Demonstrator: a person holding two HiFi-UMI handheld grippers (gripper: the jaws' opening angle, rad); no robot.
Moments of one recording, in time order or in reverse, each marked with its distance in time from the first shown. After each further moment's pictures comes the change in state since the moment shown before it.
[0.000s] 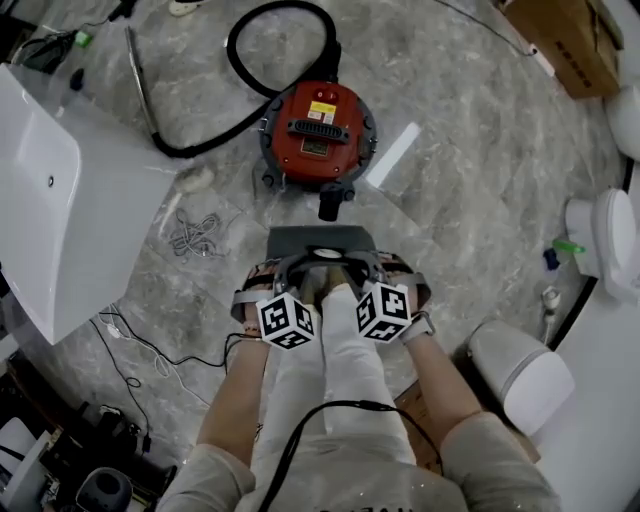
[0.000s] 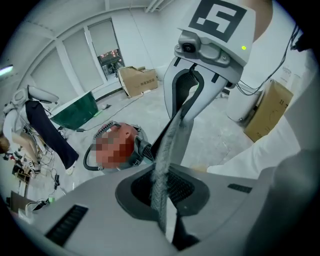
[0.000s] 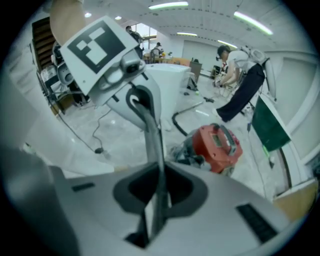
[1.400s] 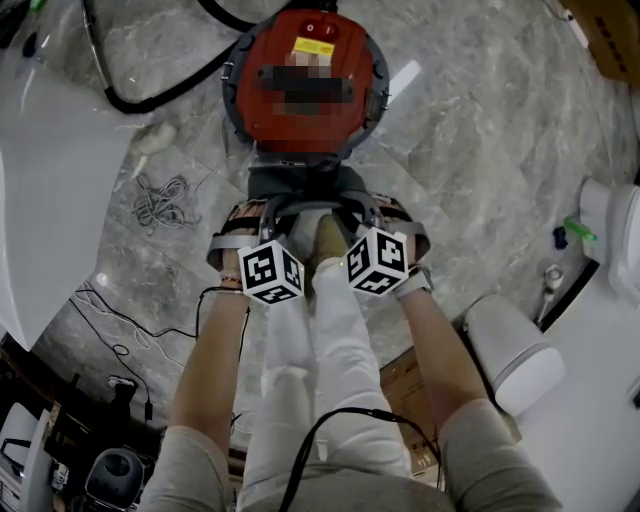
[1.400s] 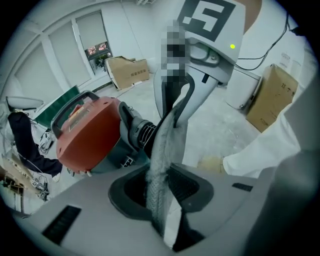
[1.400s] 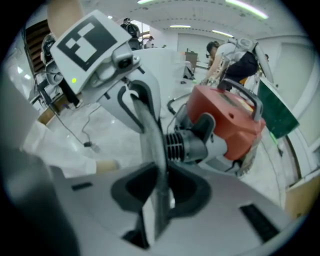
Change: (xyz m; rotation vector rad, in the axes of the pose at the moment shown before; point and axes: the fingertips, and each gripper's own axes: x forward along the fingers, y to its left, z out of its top) left arm 0.140 0.030 -0.032 0.085 0.034 -0.077; right arm 0.130 -0.060 -0.061 0.062 0.039 0.026
